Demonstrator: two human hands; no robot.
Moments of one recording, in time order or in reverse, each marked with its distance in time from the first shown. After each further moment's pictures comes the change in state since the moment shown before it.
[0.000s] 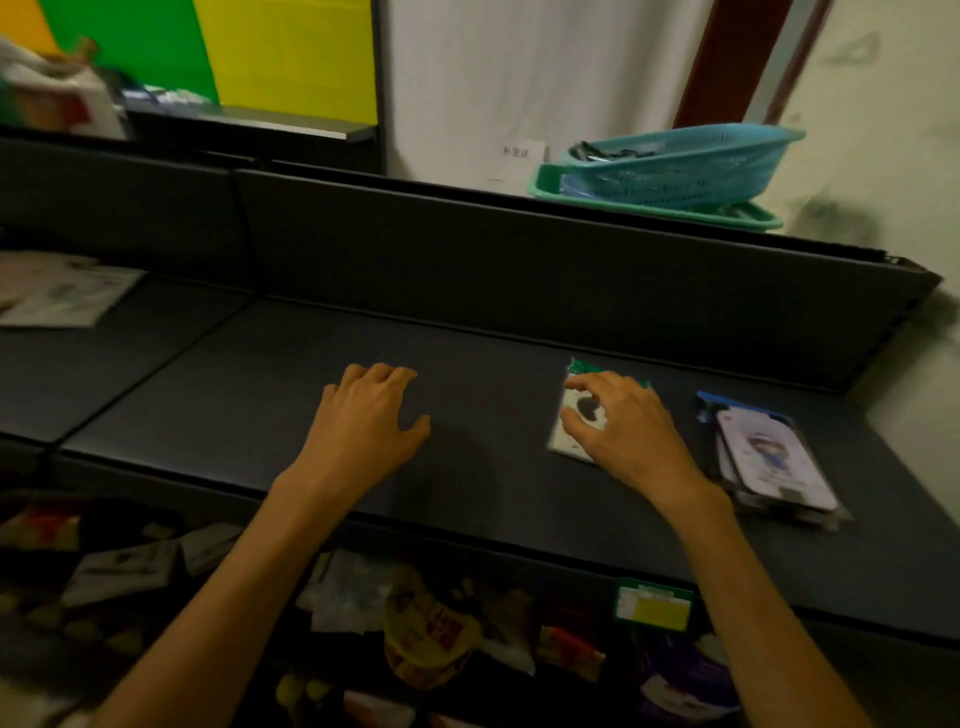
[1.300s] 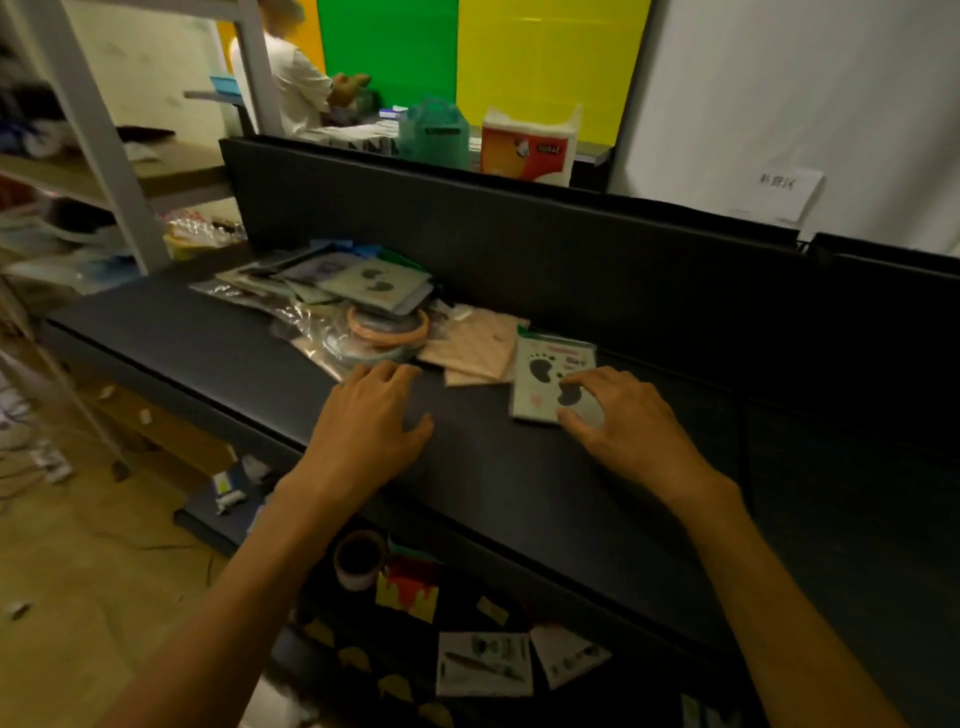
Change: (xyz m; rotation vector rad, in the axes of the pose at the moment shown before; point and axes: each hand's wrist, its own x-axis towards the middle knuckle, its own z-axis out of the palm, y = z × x) left_hand 0.009 -0.610 -0.119 0.040 0.047 -0.245; right_hand 0.223 -0.550 0.276 -0.012 -0.197 -0.254
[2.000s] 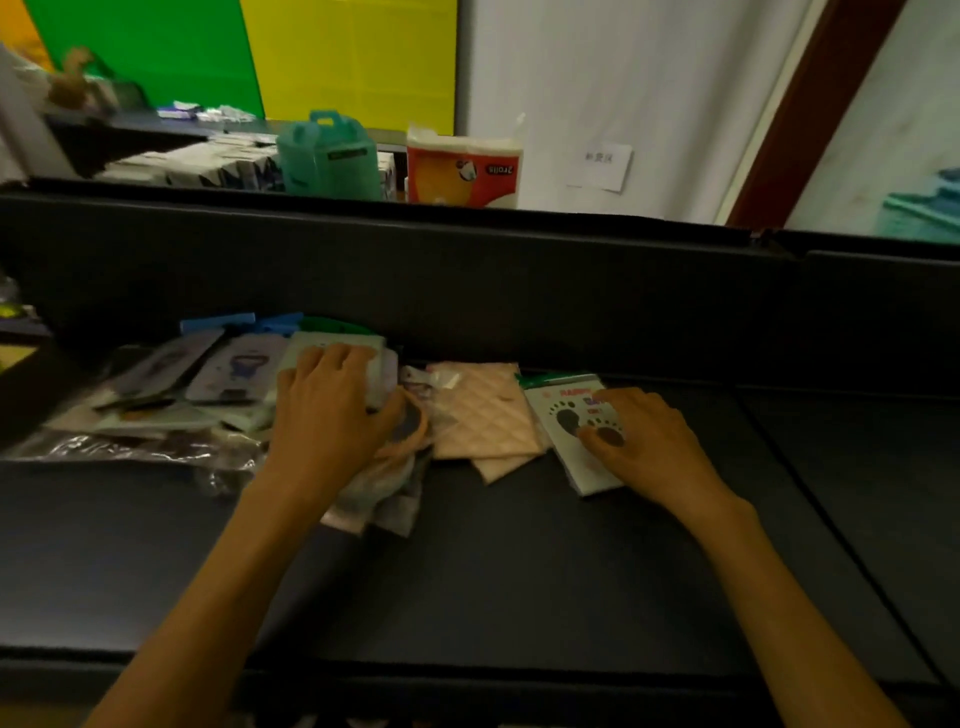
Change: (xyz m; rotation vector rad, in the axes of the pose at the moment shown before) left_hand 0.171 -0.106 0.004 -0.147 0.103 0.248; right_hand 0.068 -0.043 0.036 -0.045 0.094 0.583
